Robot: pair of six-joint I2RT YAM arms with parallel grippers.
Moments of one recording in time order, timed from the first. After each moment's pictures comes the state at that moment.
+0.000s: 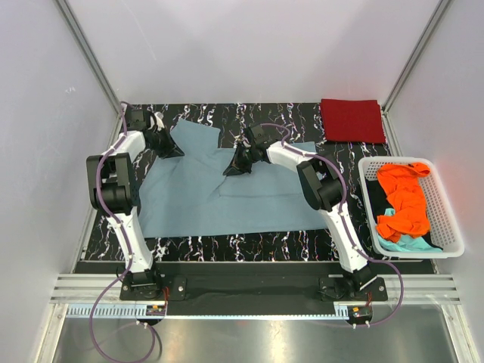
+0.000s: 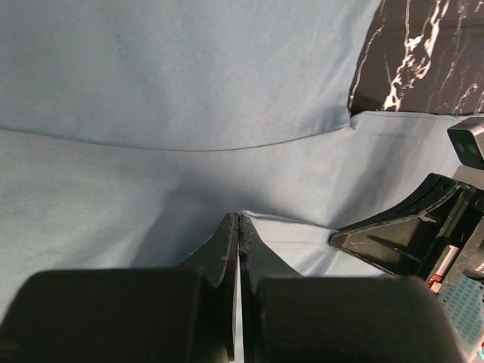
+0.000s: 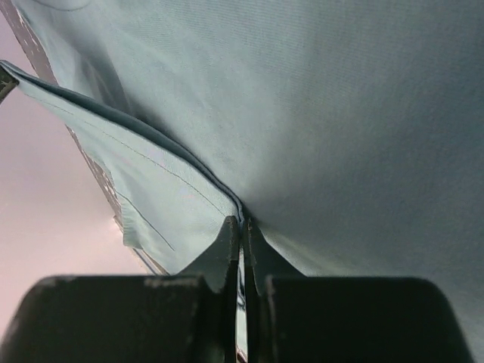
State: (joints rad) left arm 0.10 2.06 1.53 -0.48 0.51 -0.39; right arm 0.57 2.45 1.89 -0.34 -0.53 0.90
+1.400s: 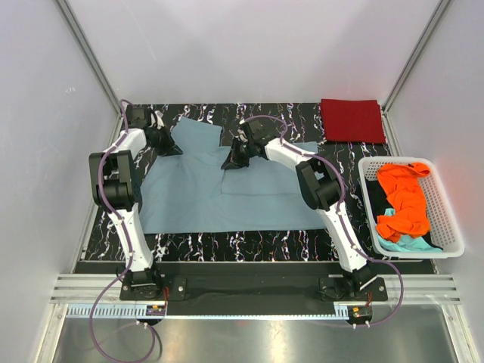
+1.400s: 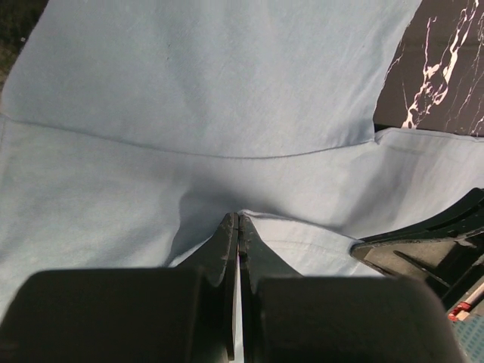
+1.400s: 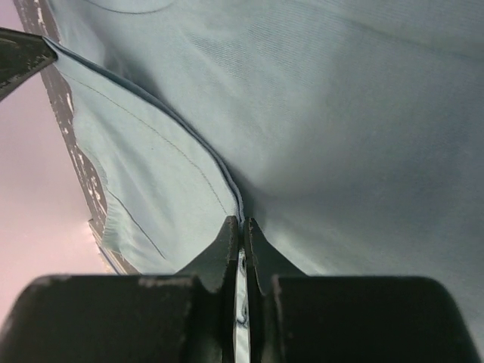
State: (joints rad) left arm 0.11 2.11 1.60 -0.51 0.46 -0.39; right arm 0.57 2.49 2.00 -0.34 -0.51 0.79
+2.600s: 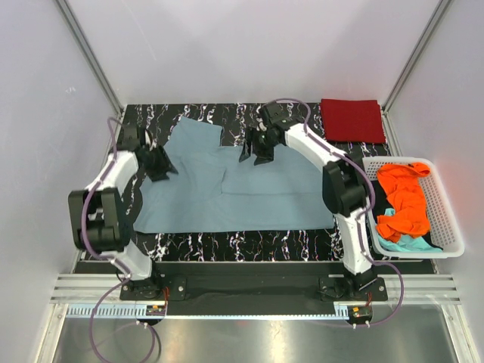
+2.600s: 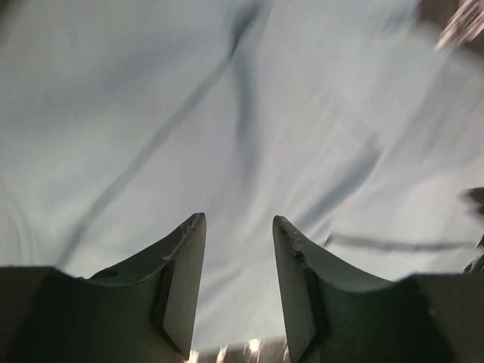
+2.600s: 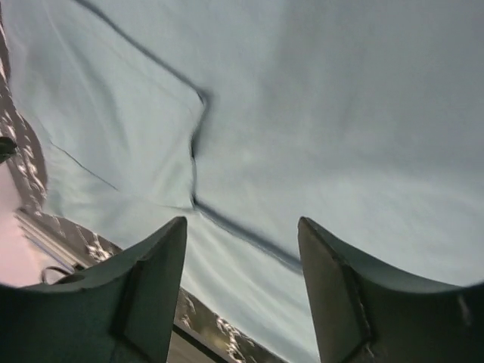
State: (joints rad) left arm 0.09 1.67 1.22 -0.59 0.29 -0.44; right arm 0.50 2.26 1.95 -0.69 -0.36 0.57
